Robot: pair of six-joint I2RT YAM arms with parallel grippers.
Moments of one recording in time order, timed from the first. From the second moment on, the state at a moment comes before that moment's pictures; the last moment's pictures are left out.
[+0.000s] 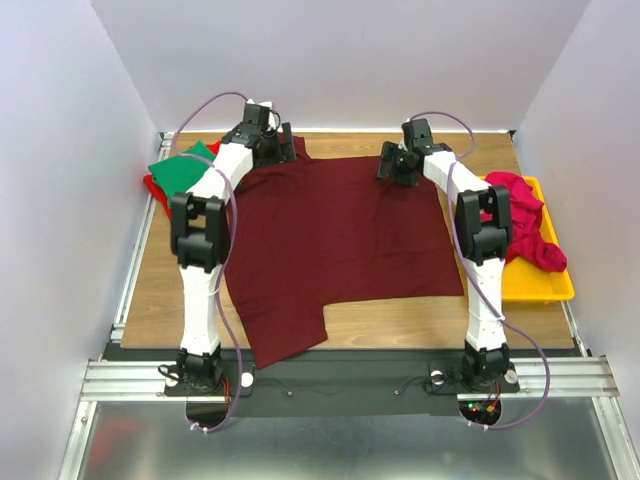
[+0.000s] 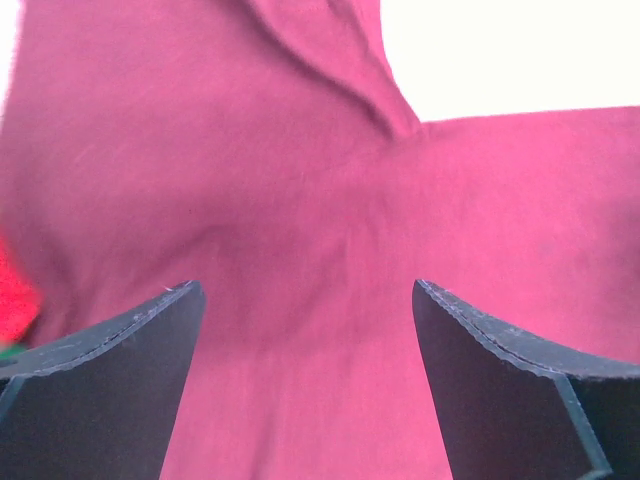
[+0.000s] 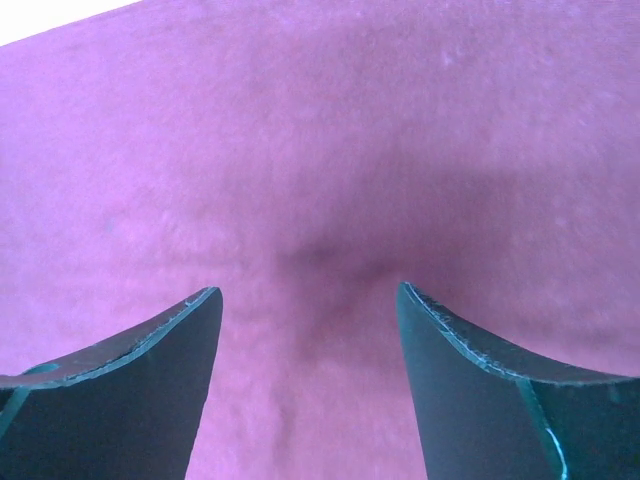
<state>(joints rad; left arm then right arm) -0.23 2.31 2.07 -0.52 0.08 -0.33 0.20 2.34 1.97 -0.51 -0.14 0.41</state>
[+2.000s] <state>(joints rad) -1.18 1.06 0.59 -1.03 -0.13 -1.70 0.20 1.75 1.34 -0.52 -0.25 0.36</state>
